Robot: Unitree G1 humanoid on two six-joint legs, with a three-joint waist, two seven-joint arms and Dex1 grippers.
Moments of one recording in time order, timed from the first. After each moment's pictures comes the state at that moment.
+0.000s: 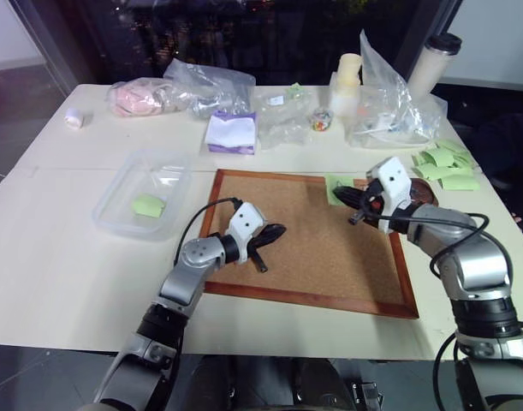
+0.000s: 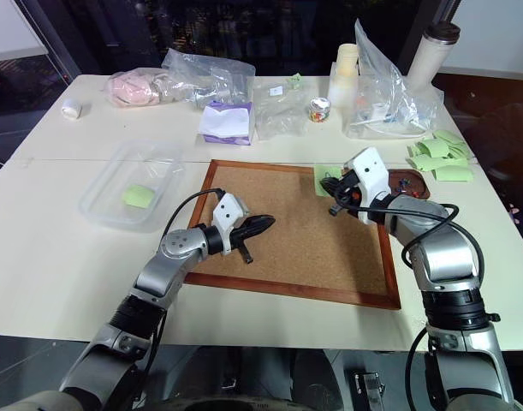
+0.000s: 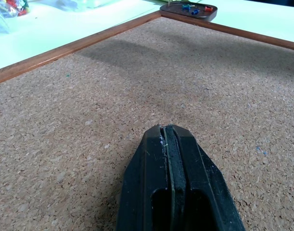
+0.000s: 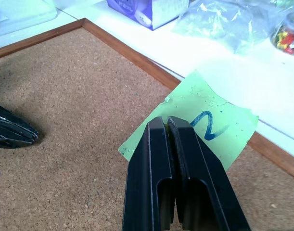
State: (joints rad) left arm -0.40 0.19 -0.26 0.18 -0.12 0.16 -0.72; right arm -0.41 -0.61 -0.06 -0.18 0.32 0.66 0.67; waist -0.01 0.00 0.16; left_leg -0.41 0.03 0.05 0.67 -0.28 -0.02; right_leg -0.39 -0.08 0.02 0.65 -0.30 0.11
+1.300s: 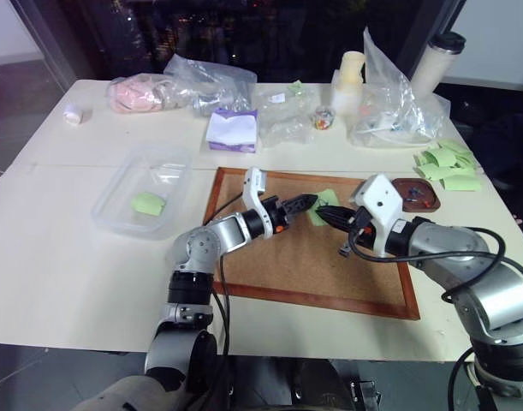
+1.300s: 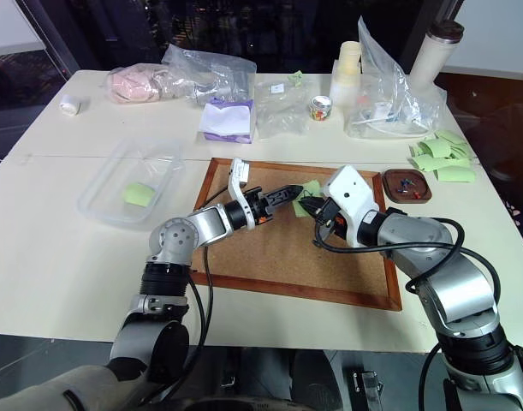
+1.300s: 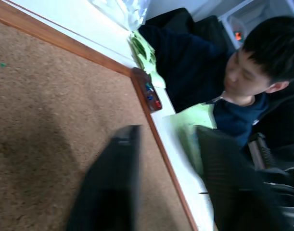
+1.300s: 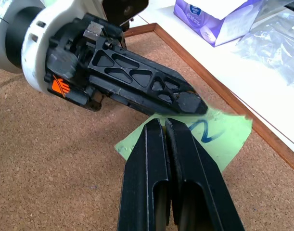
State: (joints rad) left arm -0.64 -0.12 0.16 0.23 -0.74 0.98 -0.43; right arm -0.28 -0.69 -0.02 -0.60 0.39 0.82 0.62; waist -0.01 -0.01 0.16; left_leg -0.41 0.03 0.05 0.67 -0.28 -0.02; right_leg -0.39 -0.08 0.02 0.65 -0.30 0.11
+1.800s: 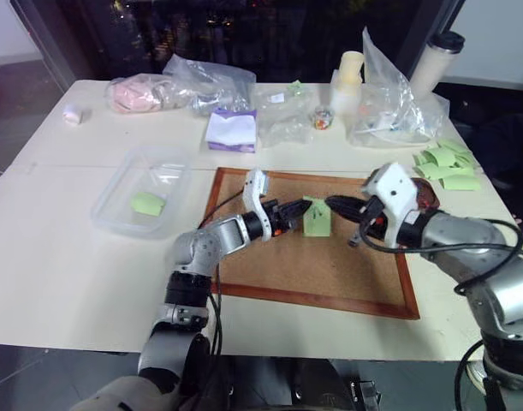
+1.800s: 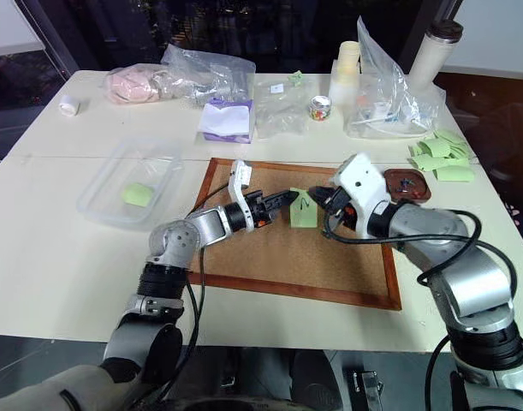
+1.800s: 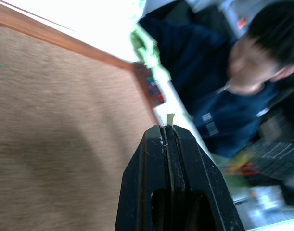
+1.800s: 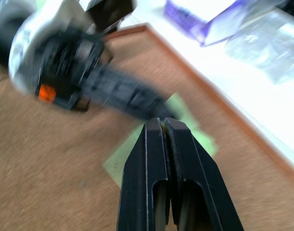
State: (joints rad) left arm -0.61 -0.04 0.04 0.23 -0.63 0.84 -0.50; right arm -0.33 -0.73 -0.10 -0.59 0.42 0.85 0.62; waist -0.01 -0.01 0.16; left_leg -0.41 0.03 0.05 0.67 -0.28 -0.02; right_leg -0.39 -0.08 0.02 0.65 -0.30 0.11
